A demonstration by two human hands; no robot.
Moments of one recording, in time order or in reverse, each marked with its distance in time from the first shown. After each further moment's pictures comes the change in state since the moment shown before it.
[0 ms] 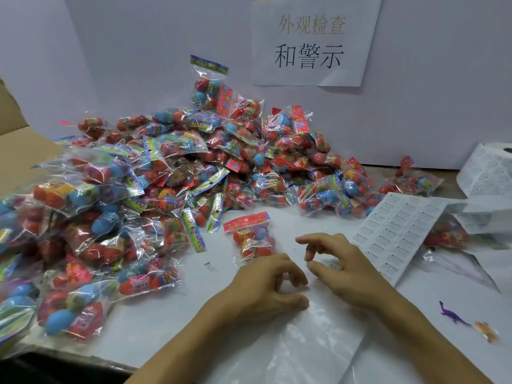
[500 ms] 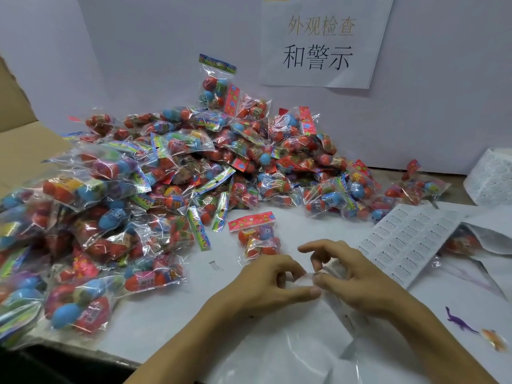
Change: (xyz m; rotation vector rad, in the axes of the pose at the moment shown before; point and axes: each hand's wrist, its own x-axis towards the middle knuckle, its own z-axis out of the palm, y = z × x) left_hand 0.001 -0.002 -0.001 -0.121 0.004 -0.025; right_hand -0.004 0.005 -0.007 0.044 -0.168 0.024
